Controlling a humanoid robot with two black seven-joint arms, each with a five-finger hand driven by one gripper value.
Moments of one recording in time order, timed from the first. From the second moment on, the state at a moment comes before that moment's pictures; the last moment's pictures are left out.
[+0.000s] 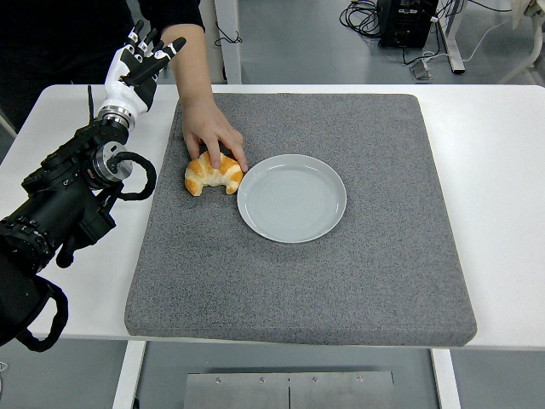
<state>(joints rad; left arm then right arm) -1.07 0.04 -0.63 -0.23 0.01 -0.15 -0.38 -0.08 0.00 -0.01 0.13 -0.10 0.02 0.41</state>
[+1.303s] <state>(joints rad) -1.08 0.05 -0.62 -0.24 0.01 -0.15 -0.37 -0.08 0.00 -0.01 0.13 -0.10 0.03 0.41</state>
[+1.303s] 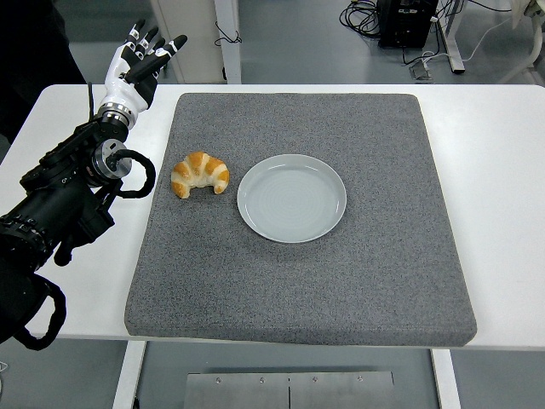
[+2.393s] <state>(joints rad) -1.12 0.26 -0.28 -0.50 0.22 -0.13 -0.37 -0.08 0.00 -0.01 0.13 -0.10 0.03 0.41</state>
